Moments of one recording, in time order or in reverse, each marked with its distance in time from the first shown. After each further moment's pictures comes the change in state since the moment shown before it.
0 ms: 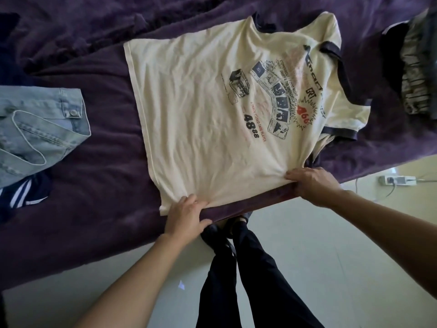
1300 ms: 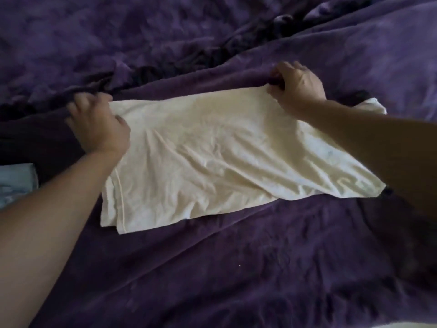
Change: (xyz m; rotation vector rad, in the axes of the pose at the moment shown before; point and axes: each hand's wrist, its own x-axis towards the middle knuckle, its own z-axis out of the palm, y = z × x) left_hand 0.306 -0.100 -0.267 -0.053 0.743 -0.654; right_hand 0.377 -0.001 -0.265 0.131 0.485 -0.057
